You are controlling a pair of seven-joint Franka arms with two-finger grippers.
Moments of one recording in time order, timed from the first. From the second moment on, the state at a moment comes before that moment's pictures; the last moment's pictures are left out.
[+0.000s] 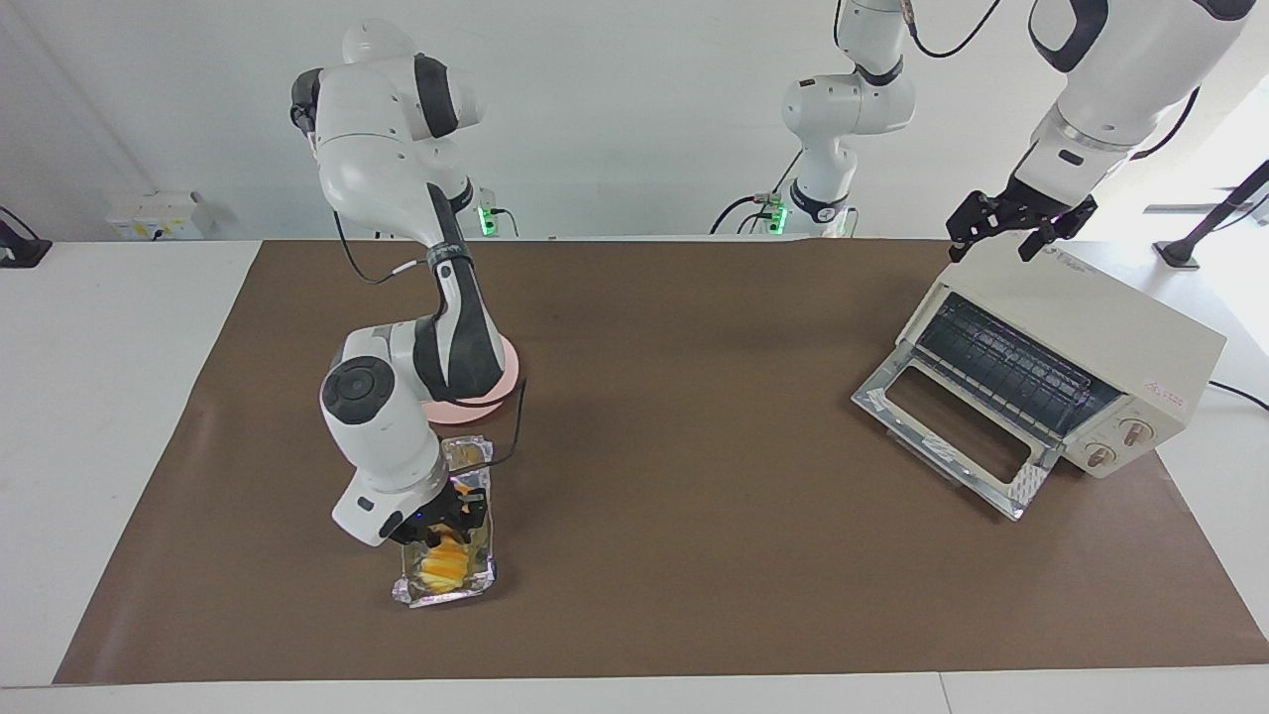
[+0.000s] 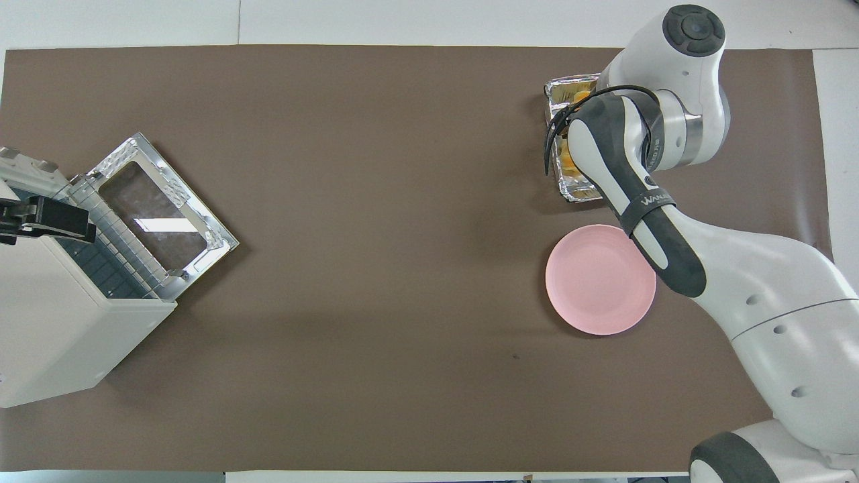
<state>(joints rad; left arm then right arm) -0.03 -0.06 -0.01 -1.65 -0.01 1.51 0.02 0.13 0.73 0.01 -1.24 0.01 2.02 -0.05</state>
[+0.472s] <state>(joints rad) -0.03 -0.06 -0.01 -1.65 -0.01 1.51 0.02 0.08 0.72 0.01 -1.20 0.00 1.96 -0.16</state>
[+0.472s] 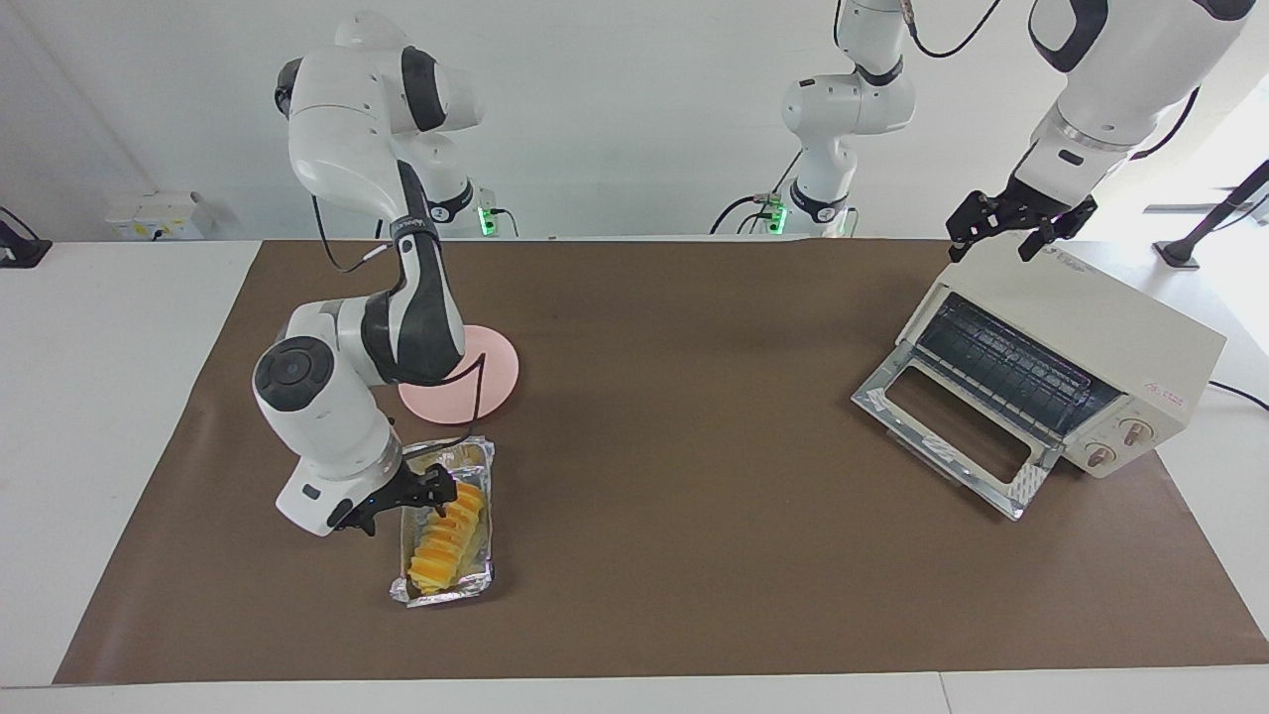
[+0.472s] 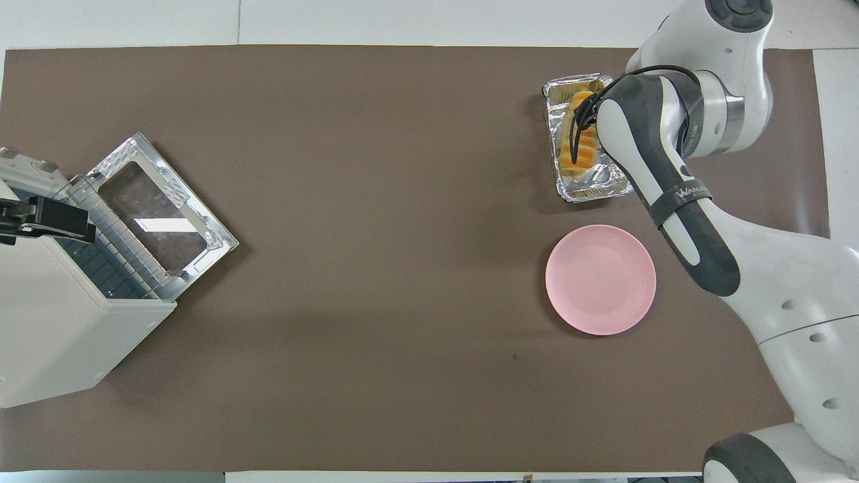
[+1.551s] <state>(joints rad) -0.03 -0.06 -0.02 -1.65 -0.01 1.51 0.02 0.05 0.66 0.01 -1.46 -0.03 2.20 -0.24</state>
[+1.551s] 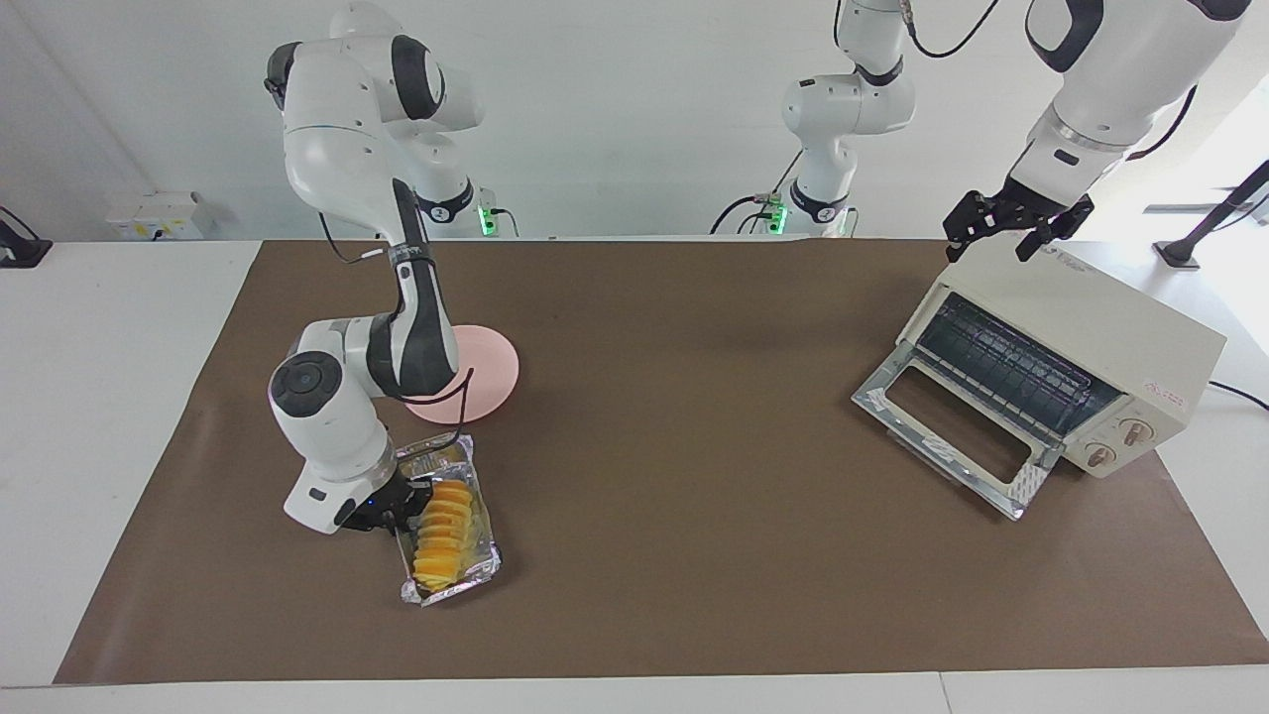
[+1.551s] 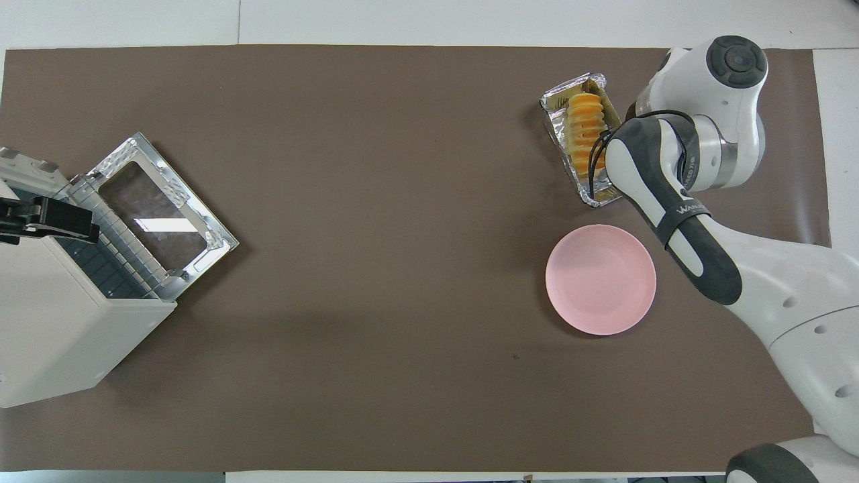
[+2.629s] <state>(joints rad) -0.03 -0.06 -0.02 -1.65 -0.01 1.51 0.02 0.19 0.52 0.03 -1.30 0.10 1.84 0.03</state>
